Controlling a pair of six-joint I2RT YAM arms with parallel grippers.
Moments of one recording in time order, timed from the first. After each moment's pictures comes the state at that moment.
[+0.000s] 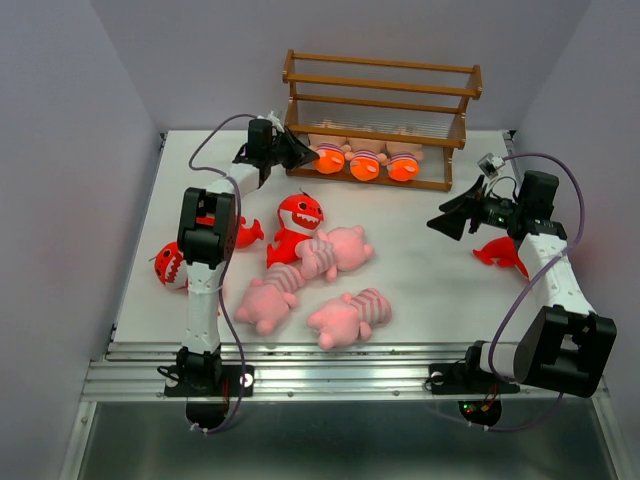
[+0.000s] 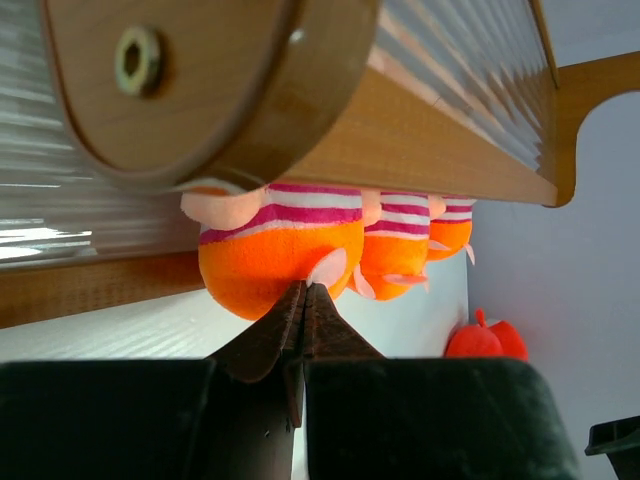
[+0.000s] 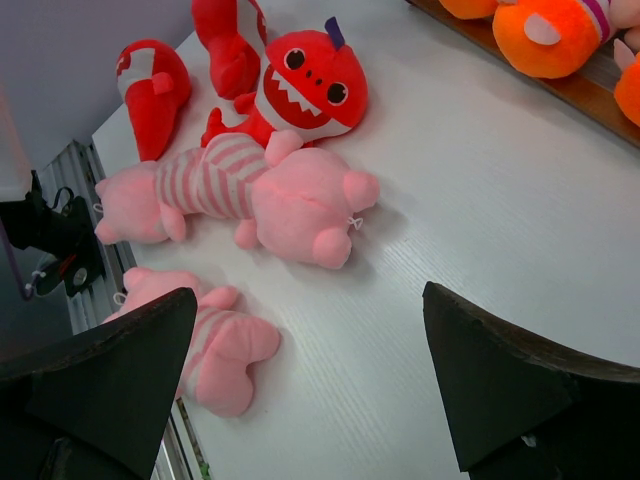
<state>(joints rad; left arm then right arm) -0.23 2.32 1.79 0.13 0.54 -0.87 -0.24 1.26 0.93 -0.28 -1.24 -0.14</state>
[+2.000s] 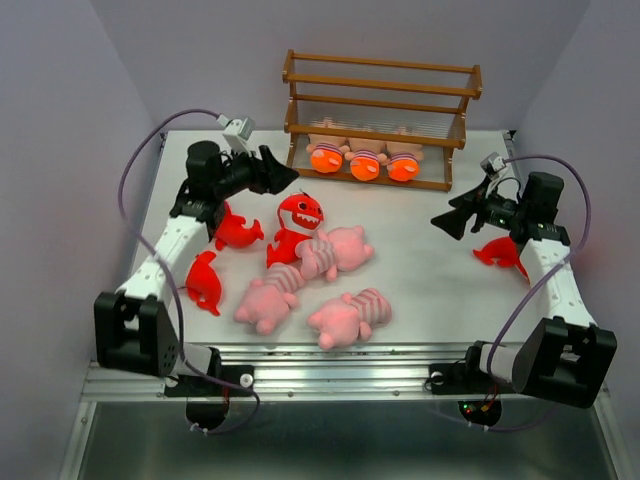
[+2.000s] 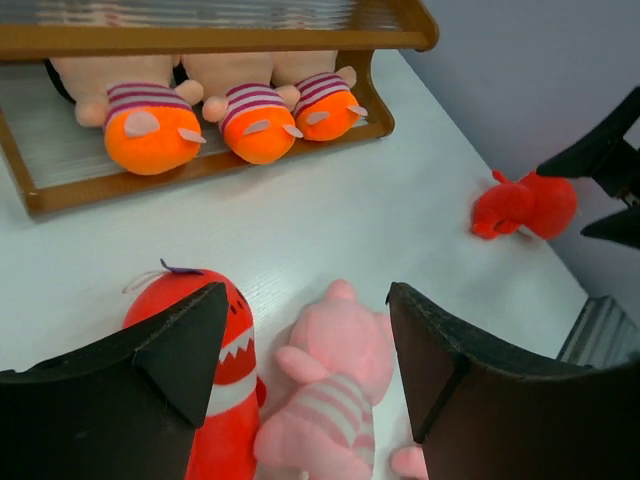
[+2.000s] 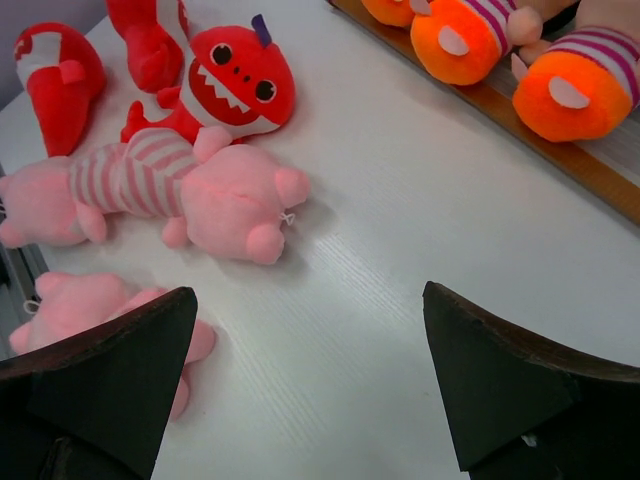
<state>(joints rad) -0.19 1.49 1.15 0.11 0.63 -0.42 -0.25 1.22 0.93 -0.28 -1.11 -0.22</state>
